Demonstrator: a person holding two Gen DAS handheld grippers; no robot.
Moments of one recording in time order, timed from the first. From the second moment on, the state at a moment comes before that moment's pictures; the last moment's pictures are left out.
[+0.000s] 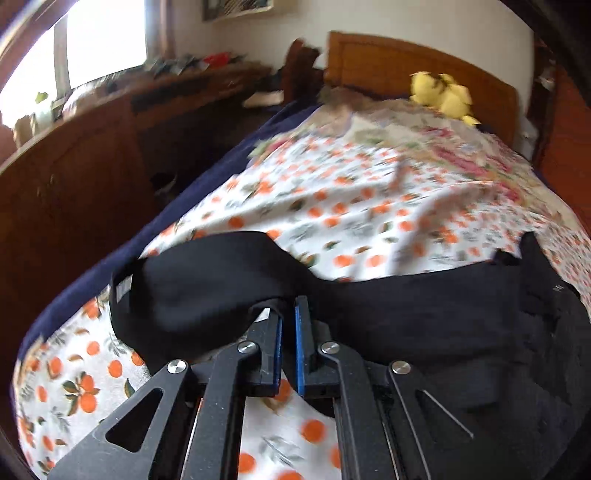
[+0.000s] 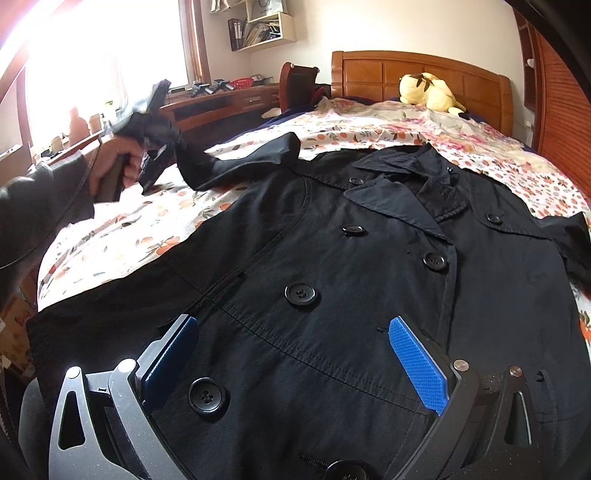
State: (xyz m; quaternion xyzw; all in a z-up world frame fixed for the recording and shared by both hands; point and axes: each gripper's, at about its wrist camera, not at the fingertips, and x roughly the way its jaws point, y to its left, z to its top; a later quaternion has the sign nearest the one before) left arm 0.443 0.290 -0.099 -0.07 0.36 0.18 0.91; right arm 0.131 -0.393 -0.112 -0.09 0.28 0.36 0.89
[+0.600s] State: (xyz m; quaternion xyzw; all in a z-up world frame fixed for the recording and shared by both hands) left arm 0.365 0.099 -0.045 0.08 0.32 0.06 0.94; right arm 0.131 -0.396 -0.110 -0.08 0.27 0.37 0.89
